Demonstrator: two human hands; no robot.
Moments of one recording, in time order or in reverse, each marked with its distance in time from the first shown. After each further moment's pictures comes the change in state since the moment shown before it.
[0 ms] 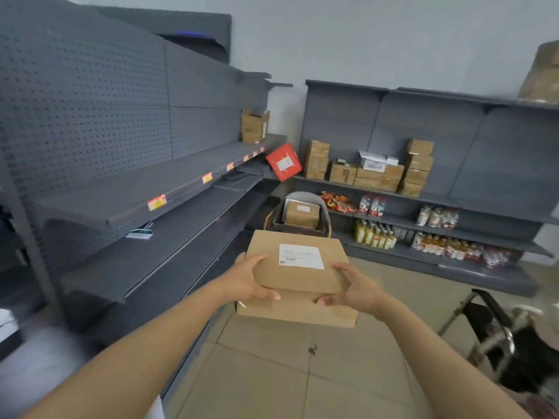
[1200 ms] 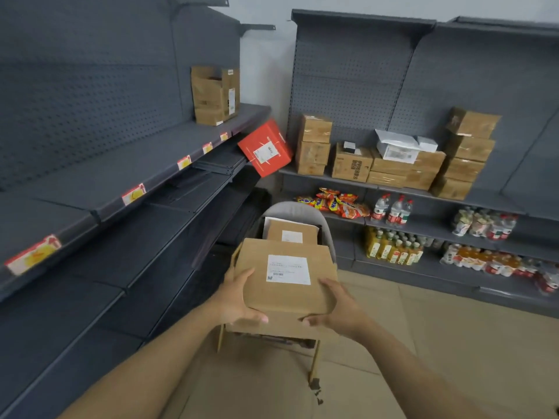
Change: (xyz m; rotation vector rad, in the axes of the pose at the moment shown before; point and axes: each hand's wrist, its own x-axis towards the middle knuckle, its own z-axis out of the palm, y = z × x) left_hand 0.735 -0.064 -0.030 0.085 -0.086 -0.101; right_hand 0.697 0.101 -0.117 0.052 -0.035 0.097
